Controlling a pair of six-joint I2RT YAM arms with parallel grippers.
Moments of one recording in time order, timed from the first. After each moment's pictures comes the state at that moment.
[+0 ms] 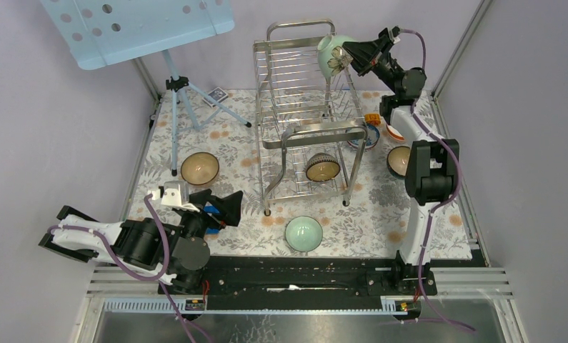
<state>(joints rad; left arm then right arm) -1.80 0.61 0.93 -0.95 -1.51 -1.03 0.07 2.08 1.67 1.23 -0.81 2.07</state>
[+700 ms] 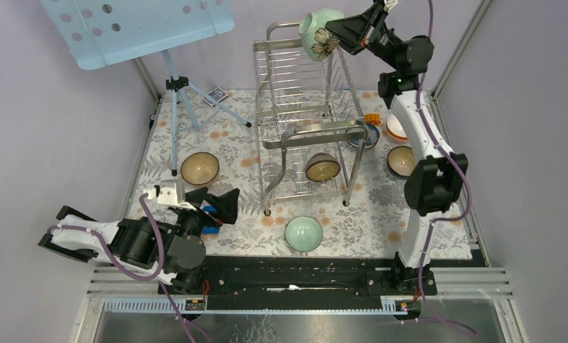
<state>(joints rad) -1.80 0.59 0.93 -0.95 -1.53 -1.00 0.17 2.01 1.98 0.94 -0.88 1.87</state>
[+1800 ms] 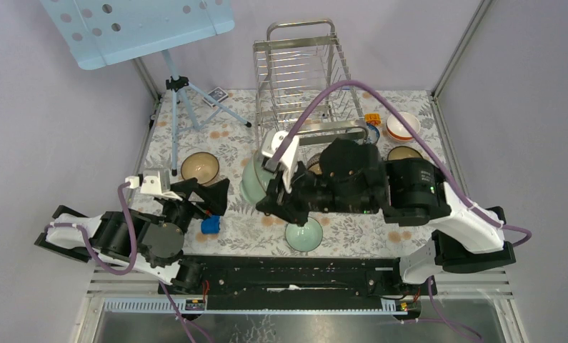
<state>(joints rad) -1.80 0.59 1.07 -0.95 -1.53 -0.85 1.42 1.49 2.21 -1.04 0.06 0.12</state>
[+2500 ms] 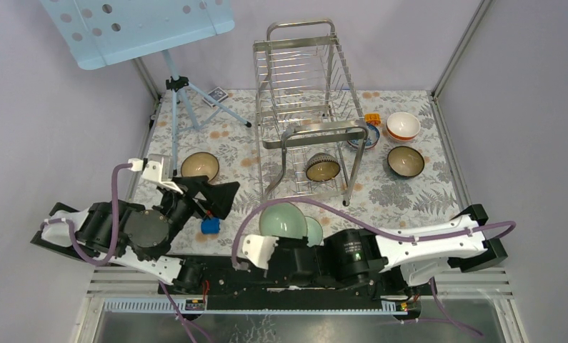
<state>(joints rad) -1.80 0.68 1.26 -0.95 -1.34 -0.78 1.72 1.44 1.57 -0.94 0.51 0.02</state>
